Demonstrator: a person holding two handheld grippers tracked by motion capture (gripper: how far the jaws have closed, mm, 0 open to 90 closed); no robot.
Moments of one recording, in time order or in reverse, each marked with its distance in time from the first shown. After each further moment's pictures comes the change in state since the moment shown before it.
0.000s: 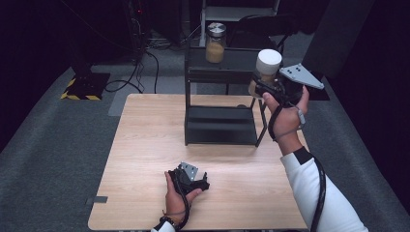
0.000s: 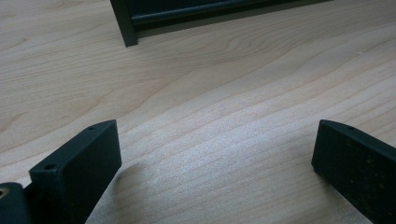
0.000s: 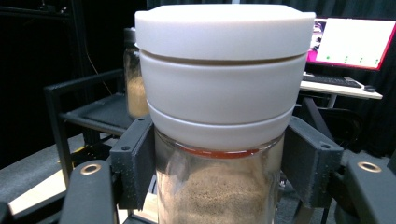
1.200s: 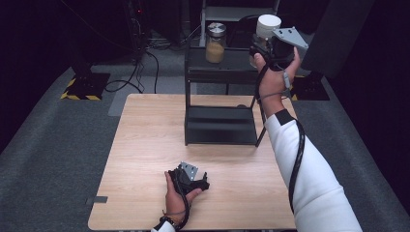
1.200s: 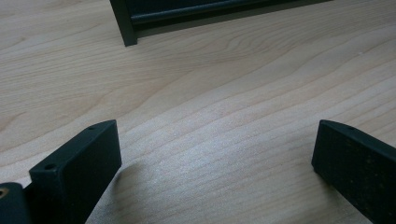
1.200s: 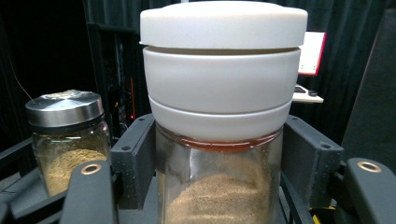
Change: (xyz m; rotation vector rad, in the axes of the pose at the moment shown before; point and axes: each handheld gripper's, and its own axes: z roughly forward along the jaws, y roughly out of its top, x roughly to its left) left arm 0.001 0.001 0.000 0.003 -0.003 -0.004; right arm 0.026 0.046 0.077 -0.023 -0.215 0.038
